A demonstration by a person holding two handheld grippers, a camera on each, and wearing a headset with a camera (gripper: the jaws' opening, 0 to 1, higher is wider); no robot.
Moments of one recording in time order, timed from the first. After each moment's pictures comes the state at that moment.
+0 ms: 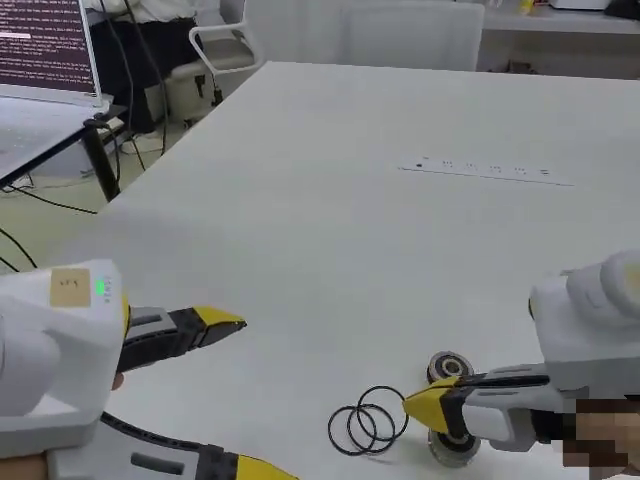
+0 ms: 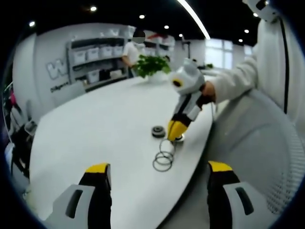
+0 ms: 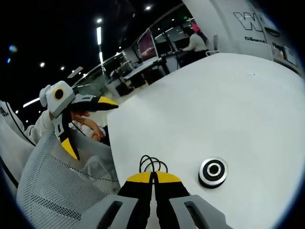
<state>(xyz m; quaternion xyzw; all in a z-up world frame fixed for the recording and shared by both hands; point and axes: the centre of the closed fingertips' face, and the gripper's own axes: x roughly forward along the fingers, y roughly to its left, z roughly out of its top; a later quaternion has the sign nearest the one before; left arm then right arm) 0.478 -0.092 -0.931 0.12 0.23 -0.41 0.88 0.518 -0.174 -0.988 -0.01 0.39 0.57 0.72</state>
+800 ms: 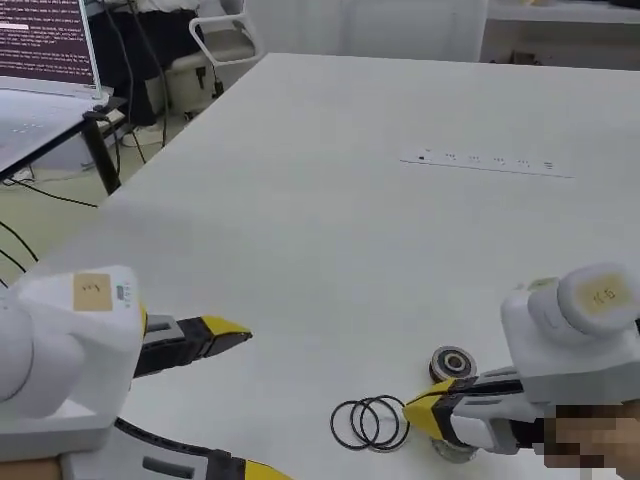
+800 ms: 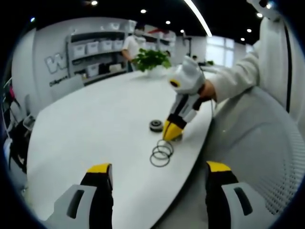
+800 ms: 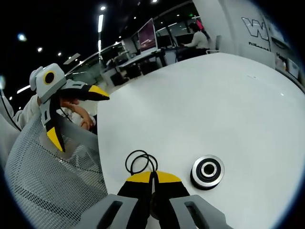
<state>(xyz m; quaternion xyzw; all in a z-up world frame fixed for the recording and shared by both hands) 0.474 -0.094 -0.941 0.12 0.26 -0.40 0.87 0.528 -0.177 -1.011 -0.08 0.38 0.55 0.74</state>
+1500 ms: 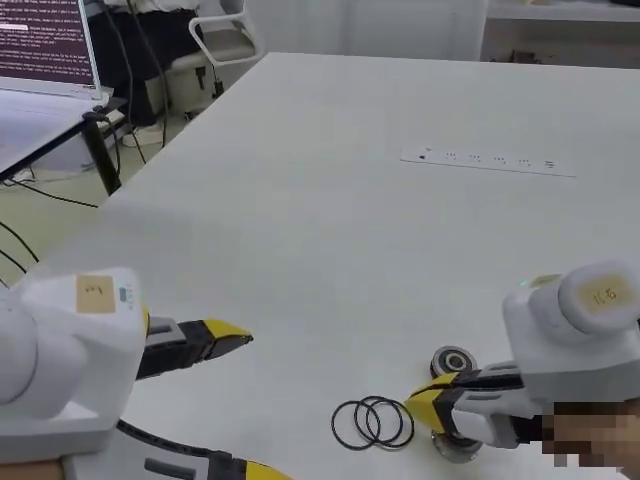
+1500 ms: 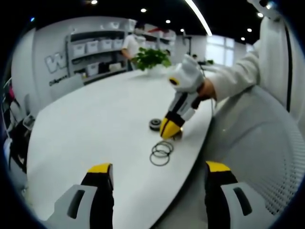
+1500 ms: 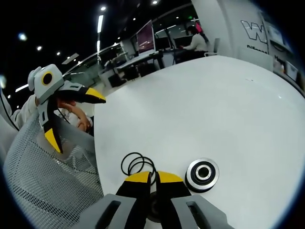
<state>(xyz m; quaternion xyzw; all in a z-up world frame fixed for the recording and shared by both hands) 0.474 -0.094 -0.943 0.12 0.26 -0.40 0.87 0.536 -0.178 -1.009 -0.08 0.37 0.54 0.75</state>
